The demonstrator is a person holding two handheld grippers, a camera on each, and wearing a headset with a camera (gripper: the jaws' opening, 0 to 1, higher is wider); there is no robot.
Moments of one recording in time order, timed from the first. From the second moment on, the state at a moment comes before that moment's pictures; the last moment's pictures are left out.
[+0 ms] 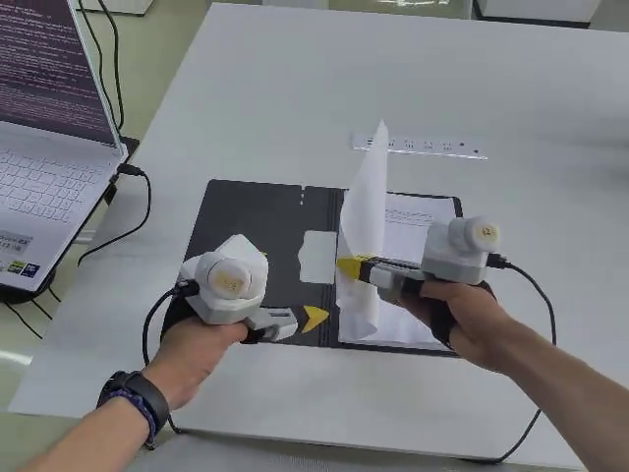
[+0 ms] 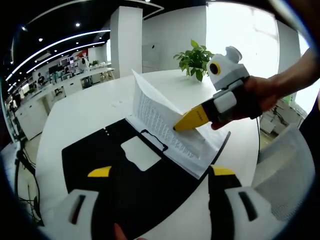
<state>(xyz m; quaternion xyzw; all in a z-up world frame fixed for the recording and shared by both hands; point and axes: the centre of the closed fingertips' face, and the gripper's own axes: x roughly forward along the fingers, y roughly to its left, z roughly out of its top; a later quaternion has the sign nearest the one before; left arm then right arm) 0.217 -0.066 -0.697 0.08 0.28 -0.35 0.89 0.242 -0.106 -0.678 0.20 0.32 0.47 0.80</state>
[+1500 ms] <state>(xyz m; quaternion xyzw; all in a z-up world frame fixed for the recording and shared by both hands) 0.184 -0.007 -0.706 0.07 0.31 -0.30 0.90 0.230 0.002 -0.775 0.17 0.45 0.45 0.76</state>
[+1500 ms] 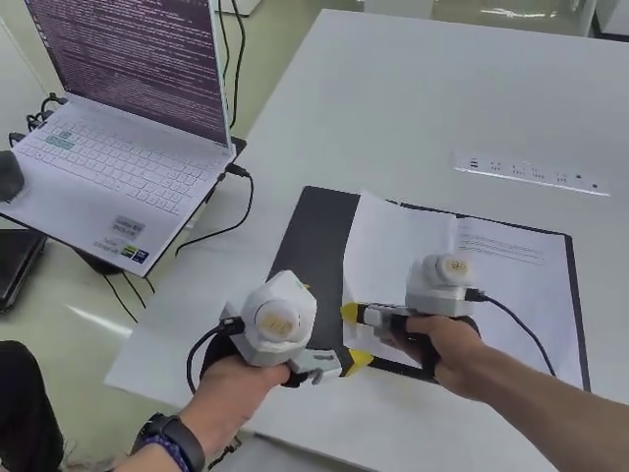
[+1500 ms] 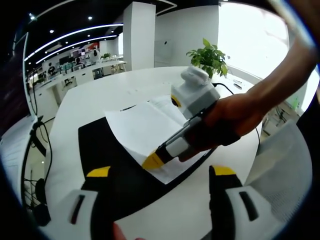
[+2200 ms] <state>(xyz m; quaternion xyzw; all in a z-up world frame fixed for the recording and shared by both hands) 0.177 0.009 -0.714 0.07 0.32 -0.29 0.90 0.218 0.014 -0.773 0.16 0.44 0.48 0.74</state>
